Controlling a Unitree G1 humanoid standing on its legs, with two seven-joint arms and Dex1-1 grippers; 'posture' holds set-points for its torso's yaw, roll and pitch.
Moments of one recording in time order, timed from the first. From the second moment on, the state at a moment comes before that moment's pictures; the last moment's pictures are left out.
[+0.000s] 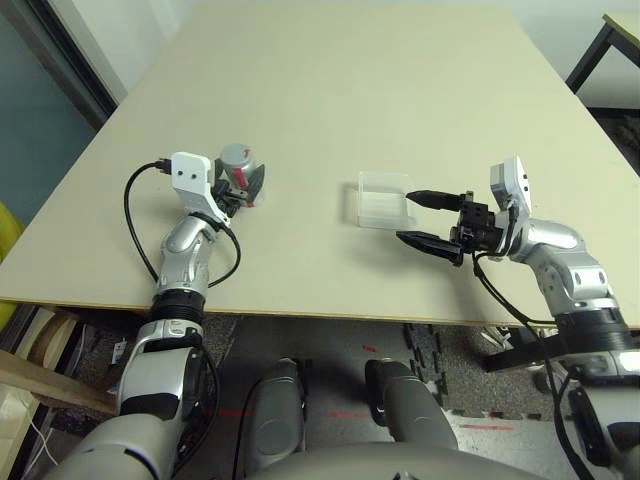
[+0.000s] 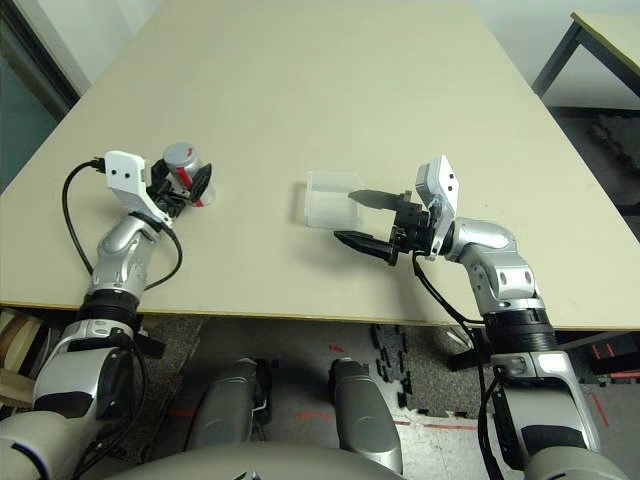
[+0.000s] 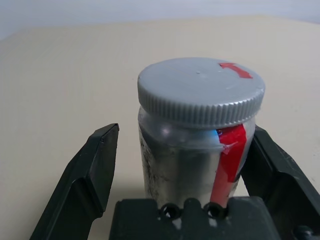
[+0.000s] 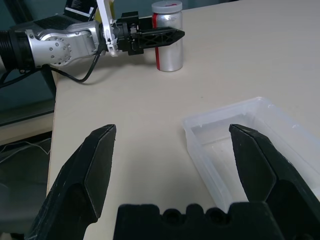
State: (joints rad) left arm -0.58 0.30 0.20 0.74 -0.23 -0.26 -0.49; right arm -0.40 -0.52 -0.01 0.20 0.46 0.17 1.20
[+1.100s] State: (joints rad) left arm -0.66 0.21 0.18 0.85 -0.14 -0.32 -0.23; right arm -0.39 -0.49 -0.01 0.20 0.44 0.16 1.20
